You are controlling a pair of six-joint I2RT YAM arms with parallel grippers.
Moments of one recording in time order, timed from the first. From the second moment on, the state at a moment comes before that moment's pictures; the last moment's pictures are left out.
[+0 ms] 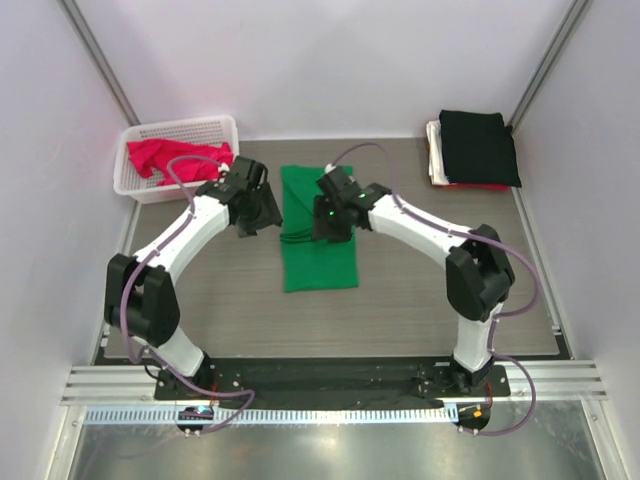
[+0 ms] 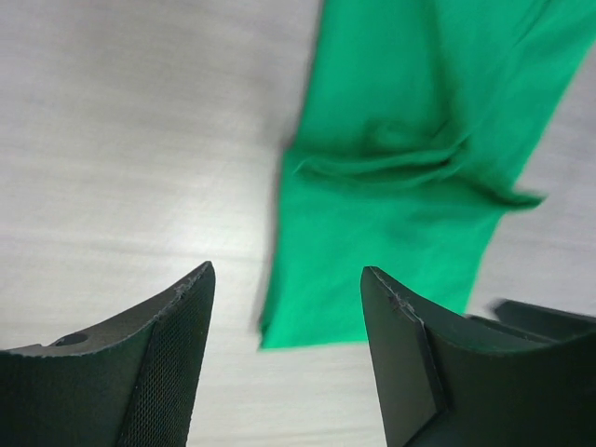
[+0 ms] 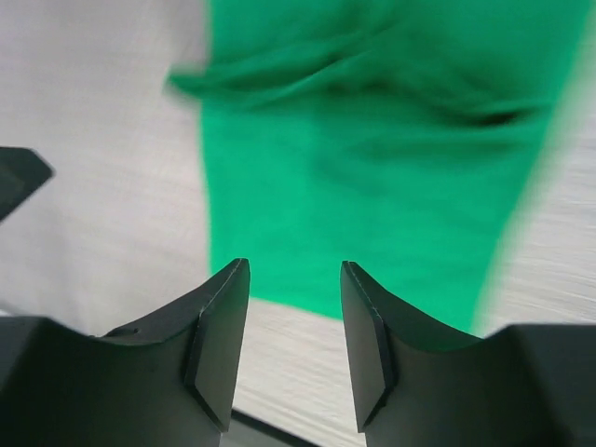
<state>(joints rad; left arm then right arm) -0.38 1.65 1.37 -0.74 -0.07 -0.68 0.68 1.85 1.53 -0.66 0.00 0.68</state>
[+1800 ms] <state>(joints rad) -0.40 1.37 0.61 -0.24 0.24 -0.81 0.54 1.68 0.93 -0.33 -0.23 0.68</state>
